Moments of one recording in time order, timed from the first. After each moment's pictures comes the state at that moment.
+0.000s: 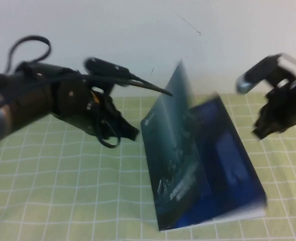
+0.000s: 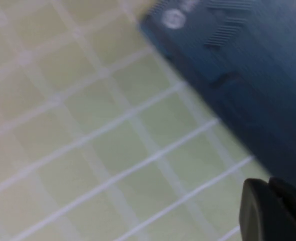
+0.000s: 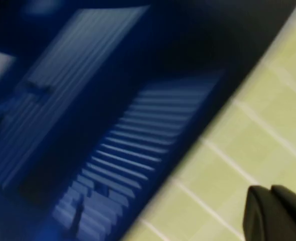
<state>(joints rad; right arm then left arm) 0.25 1.78 -1.30 0.23 0.76 -0.63 -0.45 1.66 -1.26 -0.09 0.61 0.07</state>
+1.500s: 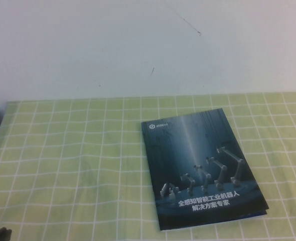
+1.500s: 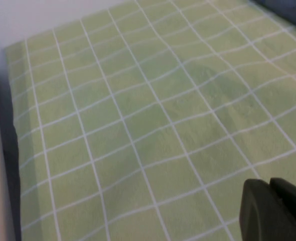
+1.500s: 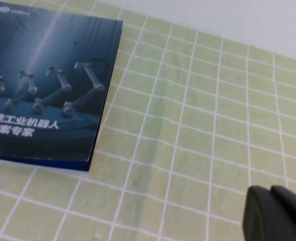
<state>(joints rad) -0.01 0.28 -0.31 0.18 0.62 -0.43 -0.43 0.38 -0.18 0.44 0.41 -0.35</state>
